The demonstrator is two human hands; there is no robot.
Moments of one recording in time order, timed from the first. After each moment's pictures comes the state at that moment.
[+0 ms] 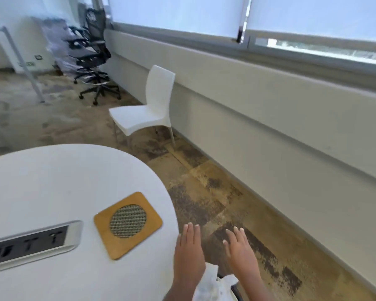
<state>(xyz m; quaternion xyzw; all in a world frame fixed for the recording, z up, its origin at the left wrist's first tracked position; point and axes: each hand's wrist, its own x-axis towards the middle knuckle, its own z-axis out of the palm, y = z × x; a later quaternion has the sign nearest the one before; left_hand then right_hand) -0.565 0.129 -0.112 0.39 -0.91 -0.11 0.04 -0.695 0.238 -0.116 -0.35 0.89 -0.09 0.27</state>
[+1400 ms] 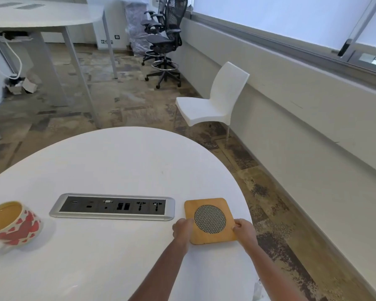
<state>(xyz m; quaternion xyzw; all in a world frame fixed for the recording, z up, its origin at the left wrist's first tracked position) -0.390 0.009 -0.049 0.64 -0.33 -0.66 0.20 -0.551 0.066 -0.069 -0.31 0.87 -0.23 0.30</state>
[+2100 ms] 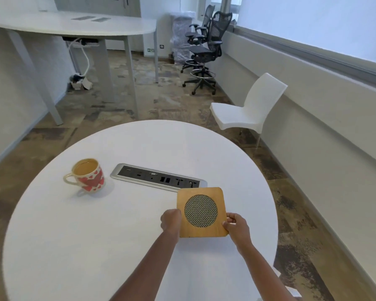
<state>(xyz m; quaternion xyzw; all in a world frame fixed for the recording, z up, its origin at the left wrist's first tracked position) -0.263 0.062 -0.035 0.71 -0.29 -0.56 0.32 -0.429 0.117 -0.037 -0.33 0.77 -0.38 0.39</state>
